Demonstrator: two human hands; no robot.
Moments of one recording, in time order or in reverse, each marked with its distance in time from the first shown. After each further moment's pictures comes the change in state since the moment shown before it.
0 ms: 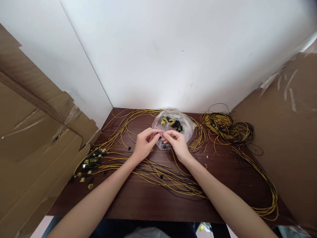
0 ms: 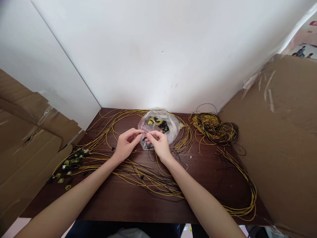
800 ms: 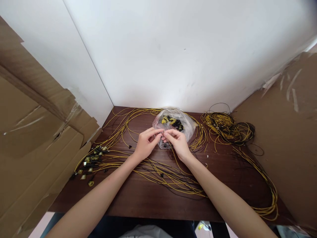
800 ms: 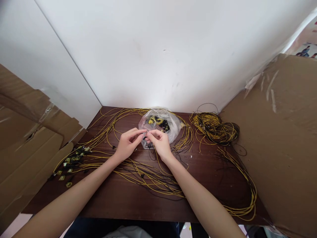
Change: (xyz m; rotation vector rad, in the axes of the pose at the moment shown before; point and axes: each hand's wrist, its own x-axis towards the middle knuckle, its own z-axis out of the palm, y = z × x) left_hand 0.000 0.004 0.000 0.075 -0.041 0.029; right_hand -0.001 -0.001 0.000 -0.001 -0.012 0.008
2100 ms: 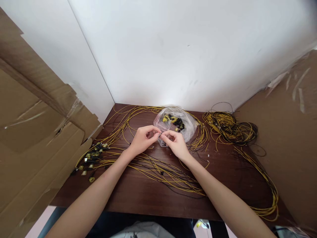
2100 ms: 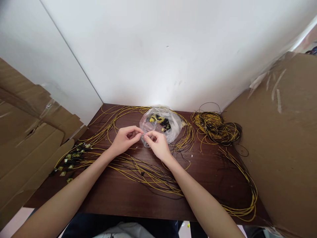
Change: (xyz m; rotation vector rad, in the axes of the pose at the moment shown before) left_hand 0.007 0.003 -0.019 0.008 -0.136 -0.078; right_hand -0.003 0.009 -0.004 -0.418 -0.117 -0.129
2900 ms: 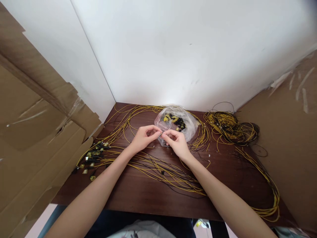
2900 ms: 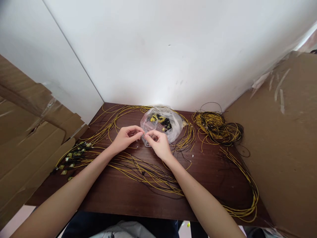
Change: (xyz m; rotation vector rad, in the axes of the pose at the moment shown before) left_hand 0.001 -0.005 -0.001 -0.184 -0.070 -0.120; right_hand -0.001 -0.002 0.000 0.082 -0.002 0.007
